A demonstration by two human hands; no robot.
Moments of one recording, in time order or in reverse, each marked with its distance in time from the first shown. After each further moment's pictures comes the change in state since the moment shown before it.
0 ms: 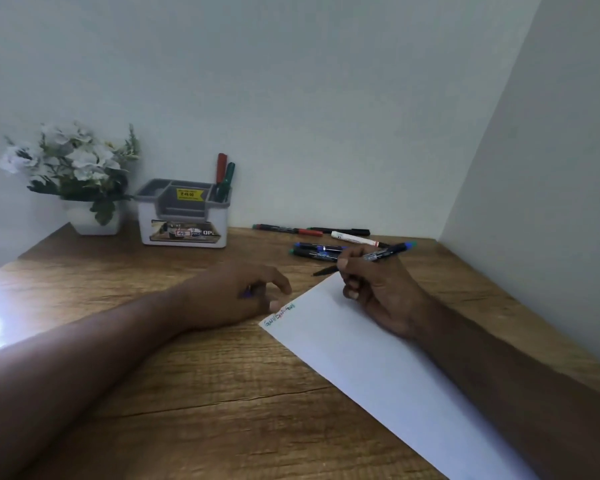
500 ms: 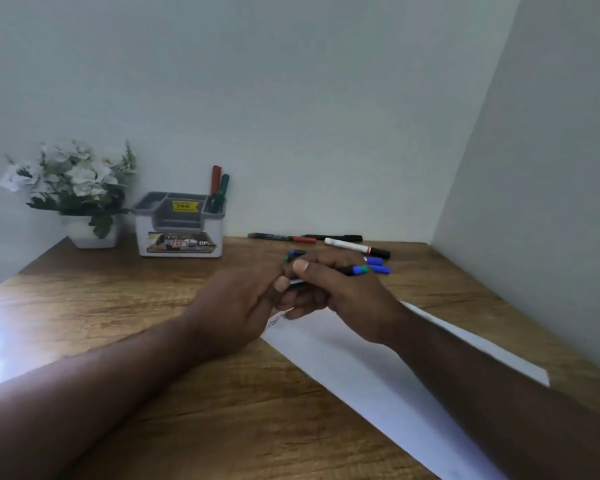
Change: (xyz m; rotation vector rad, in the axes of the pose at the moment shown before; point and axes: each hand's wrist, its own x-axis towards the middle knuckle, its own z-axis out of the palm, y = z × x) left_hand -0.011 0.031 0.016 0.050 0.505 0.349; right_hand -0.030 -0.024 0.046 -0.171 -0.262 -0.161
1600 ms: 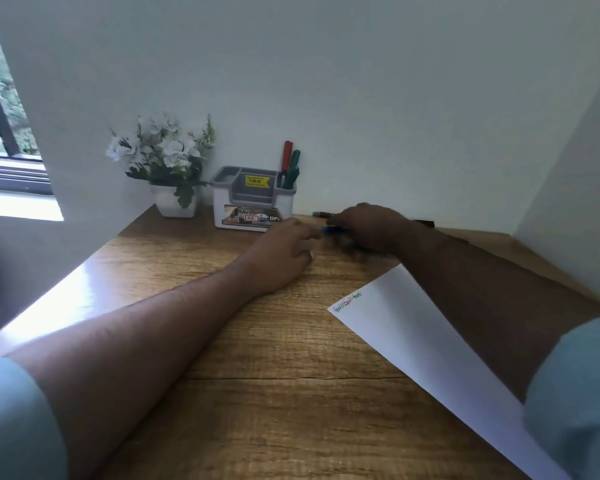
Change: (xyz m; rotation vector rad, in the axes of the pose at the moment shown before) left_hand 0.004 -0.056 -0.017 0.047 -0.171 -0.470; right_hand 0.151 0.045 -0.020 -1.664 -0.355 0.057
